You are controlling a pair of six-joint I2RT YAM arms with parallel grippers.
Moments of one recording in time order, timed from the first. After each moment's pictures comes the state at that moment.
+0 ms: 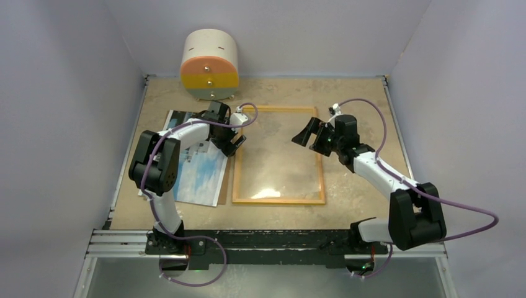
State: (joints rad) left arm -0.34 1.87 1.21 -0.44 0.16 0.44; right arm 0.26 1.34 0.74 -0.01 -0.37 0.68
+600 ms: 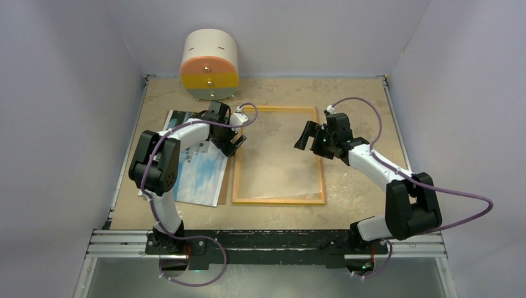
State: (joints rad) left arm -0.33 1.87 1.21 -0.44 0.16 0.44; right arm 0.30 1.41 0.83 -0.23 -0.21 0.60
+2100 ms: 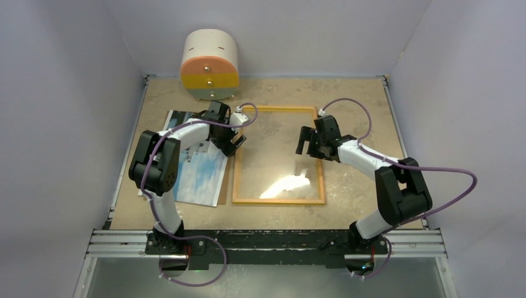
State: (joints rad) left arm -0.34 1.87 1.21 -0.44 0.15 0.45; right arm 0.37 1.54 0.87 -0.28 0.03 0.53
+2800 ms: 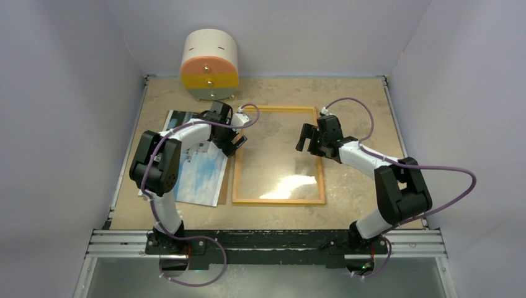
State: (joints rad) left arm -0.36 1.87 1.21 -0.44 0.12 0.45; right arm 0.35 1.56 0.85 -0.18 -0.01 0.55
